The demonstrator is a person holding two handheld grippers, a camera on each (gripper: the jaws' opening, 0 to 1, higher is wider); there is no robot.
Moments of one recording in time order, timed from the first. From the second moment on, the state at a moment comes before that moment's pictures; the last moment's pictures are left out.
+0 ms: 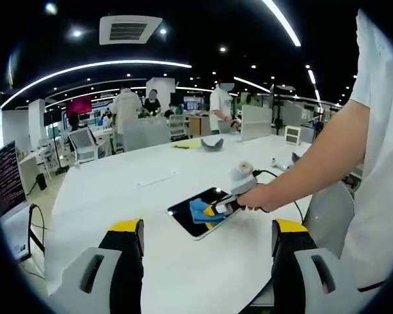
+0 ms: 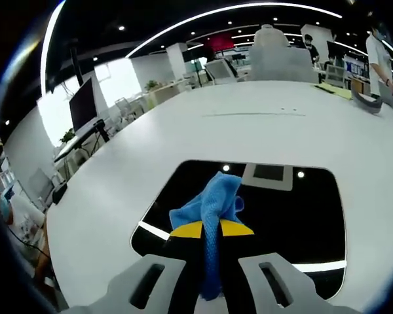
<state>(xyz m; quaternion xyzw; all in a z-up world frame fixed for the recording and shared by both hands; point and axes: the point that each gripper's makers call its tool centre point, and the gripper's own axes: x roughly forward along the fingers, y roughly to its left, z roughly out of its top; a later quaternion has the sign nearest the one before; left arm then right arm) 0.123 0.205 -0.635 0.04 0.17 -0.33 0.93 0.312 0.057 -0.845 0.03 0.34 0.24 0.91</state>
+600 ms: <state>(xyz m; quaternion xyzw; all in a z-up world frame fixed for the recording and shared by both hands) 0.122 0.216 -0.641 0.04 0.18 -0.32 0.93 0.330 0.065 -0.844 0.04 0.34 0.22 0.92</state>
